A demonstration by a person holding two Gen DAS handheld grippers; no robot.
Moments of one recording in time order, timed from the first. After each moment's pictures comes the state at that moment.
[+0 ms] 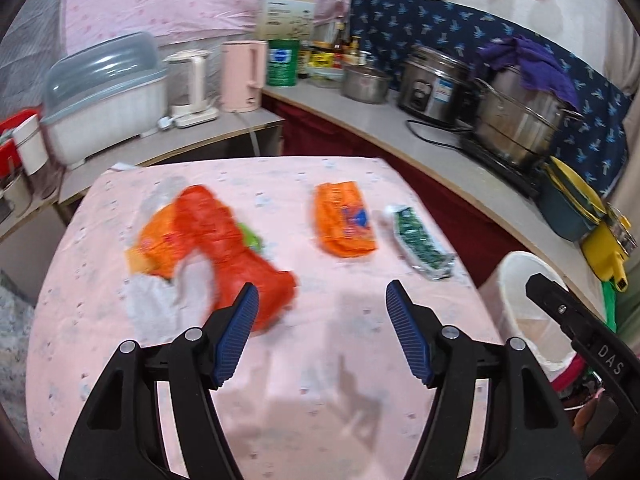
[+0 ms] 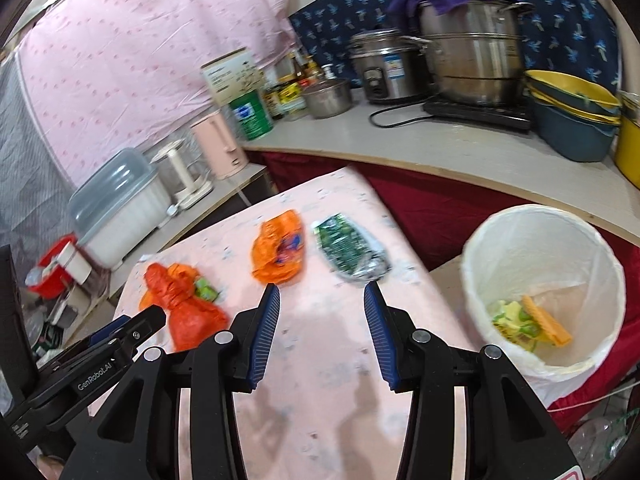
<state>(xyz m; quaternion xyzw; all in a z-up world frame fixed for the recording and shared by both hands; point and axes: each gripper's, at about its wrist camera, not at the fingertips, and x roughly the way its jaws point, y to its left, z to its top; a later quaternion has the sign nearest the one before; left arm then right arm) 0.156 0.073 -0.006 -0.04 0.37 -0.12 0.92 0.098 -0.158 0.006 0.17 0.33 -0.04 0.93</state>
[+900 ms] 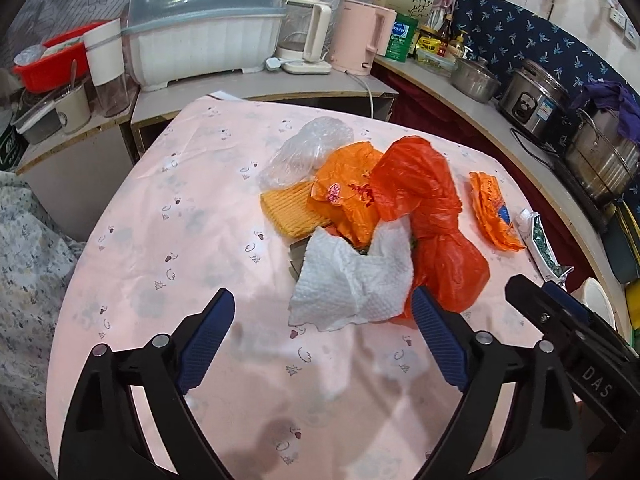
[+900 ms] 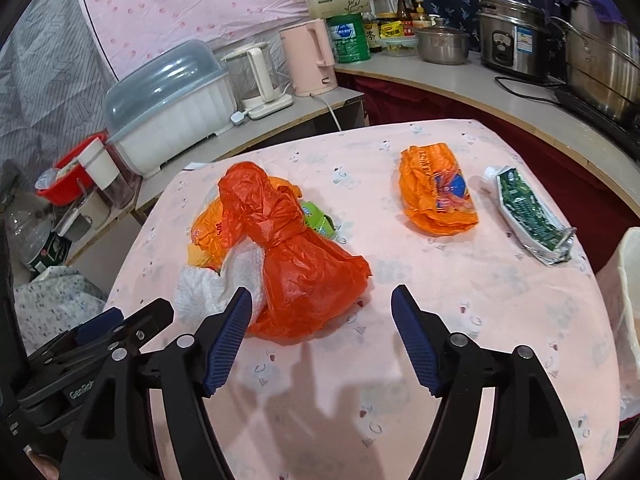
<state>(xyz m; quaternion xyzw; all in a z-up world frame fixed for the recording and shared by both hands) 0.189 0.218 -0.069 -0.10 0.43 -0.02 0.90 0.186 0.013 -0.049 0.09 0.42 0.06 0.90</state>
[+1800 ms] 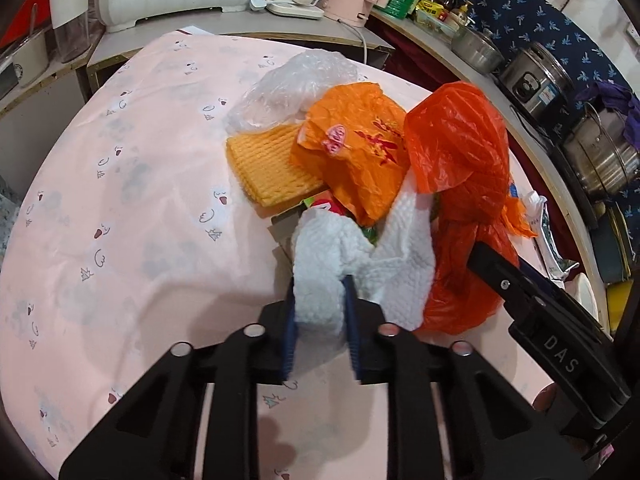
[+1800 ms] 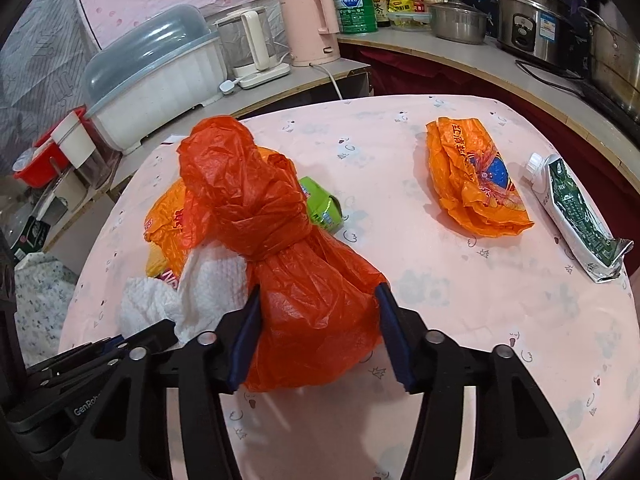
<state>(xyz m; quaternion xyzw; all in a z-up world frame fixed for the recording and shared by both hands) 0.227 0.220 -0.121 -0.15 0.50 -0.08 0.85 0.233 0.033 -0.095 0.06 0.45 0.06 0.89</state>
